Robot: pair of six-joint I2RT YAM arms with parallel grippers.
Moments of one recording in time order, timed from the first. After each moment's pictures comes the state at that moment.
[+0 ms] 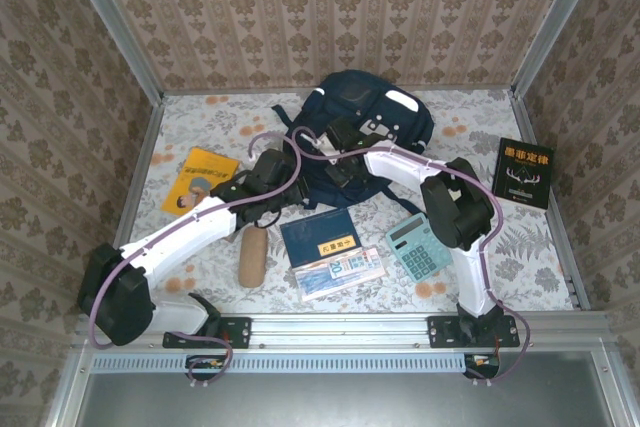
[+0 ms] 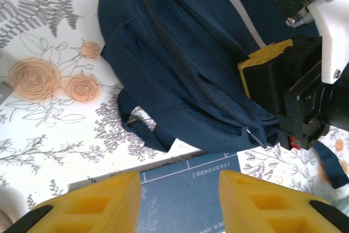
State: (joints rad) left arm -0.72 1.32 0.94 -0.46 -0.13 -0.84; right arm 0.58 2.09 1.59 -0.56 0.07 -0.19
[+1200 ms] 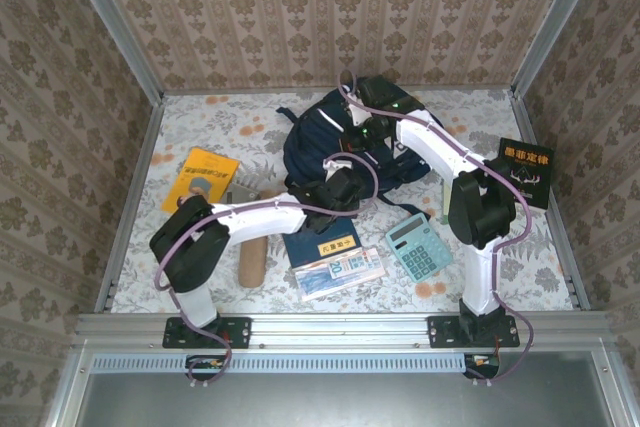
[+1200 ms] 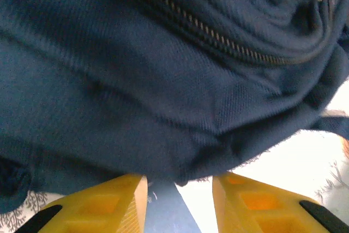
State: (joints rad) left arm -0.99 1.77 1.13 -0.23 -0.32 -0.67; right arm 0.41 2.02 1.80 -0.80 -0.30 0.23
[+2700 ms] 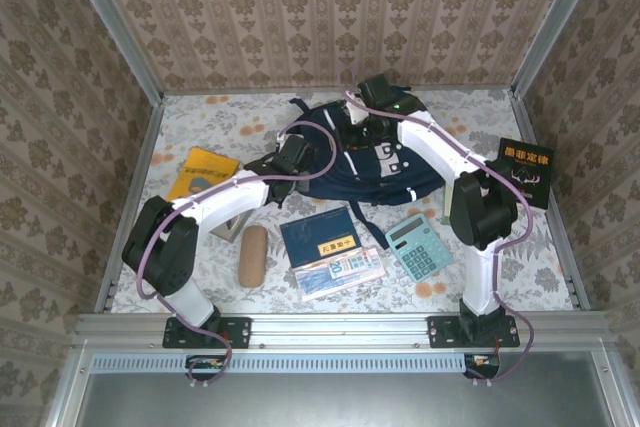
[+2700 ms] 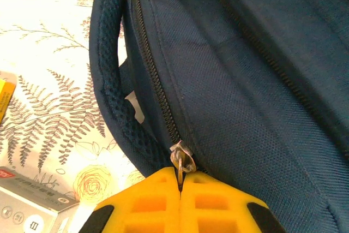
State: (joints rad) left arm -0.69 1.64 1.12 -0.41 -0.36 -0.42; right arm 0.40 1.98 1.74 -0.72 -0.40 0.21
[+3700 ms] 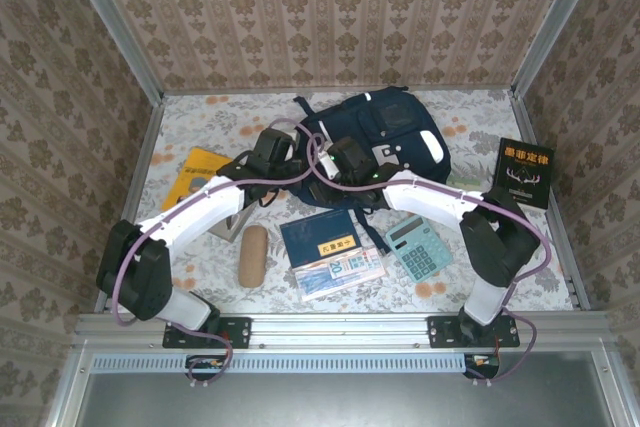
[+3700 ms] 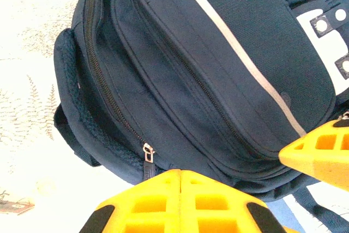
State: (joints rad) left arm -0.63 1.47 1.06 -0.37 -0.05 -0.37; right arm 0.71 1.74 1.21 -0.26 -0.02 0.10
